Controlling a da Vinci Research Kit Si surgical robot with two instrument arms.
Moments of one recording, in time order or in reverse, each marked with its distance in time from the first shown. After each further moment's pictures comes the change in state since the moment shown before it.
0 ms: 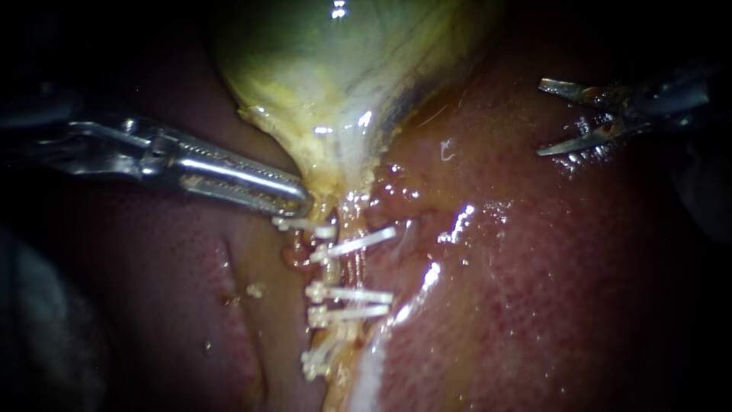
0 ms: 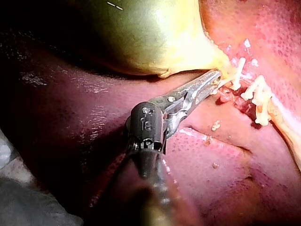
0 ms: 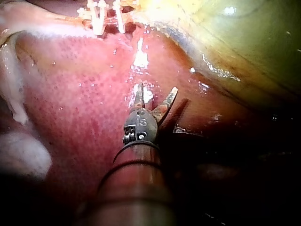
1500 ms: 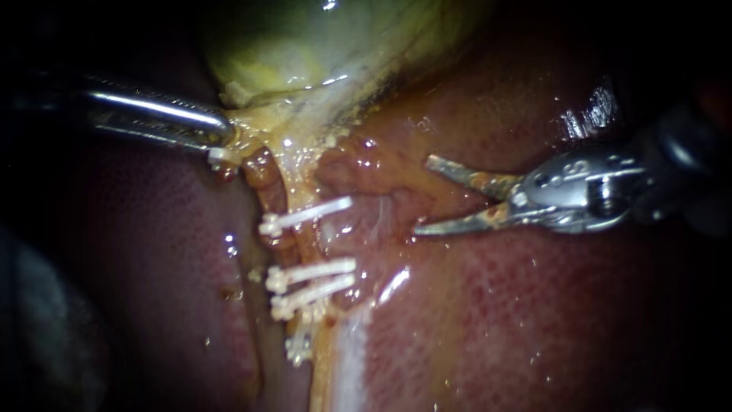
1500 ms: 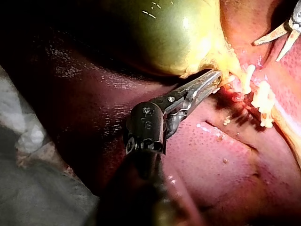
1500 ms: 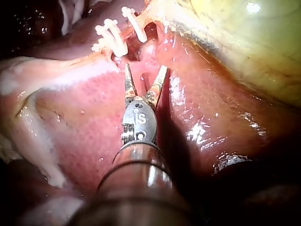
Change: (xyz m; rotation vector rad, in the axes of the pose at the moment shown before) right arm 0.006 -0.012 0.009 0.289 0.142 0.287; left arm 0.004 0.001 -0.010 0.053 0.041 -0.035
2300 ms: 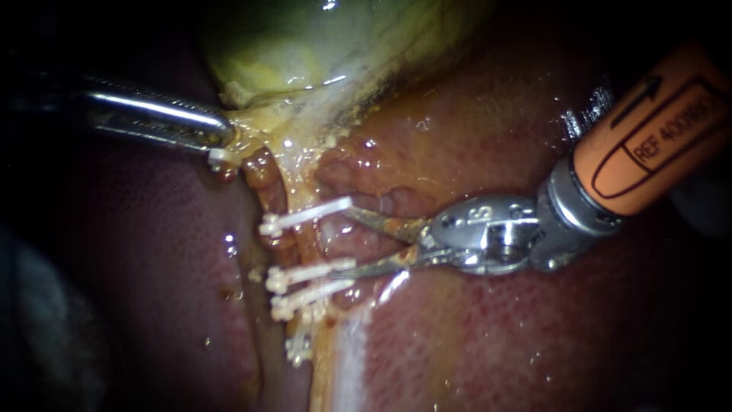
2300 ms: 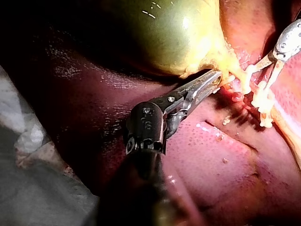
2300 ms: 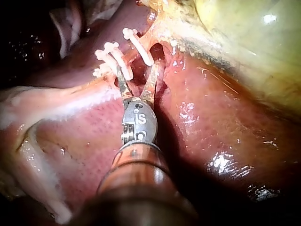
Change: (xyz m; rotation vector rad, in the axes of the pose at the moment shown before) right arm -0.001 -0.002 0.007 0.136 -0.032 0.050; left arm 0.000 0.000 0.000 0.000 0.001 -0.001
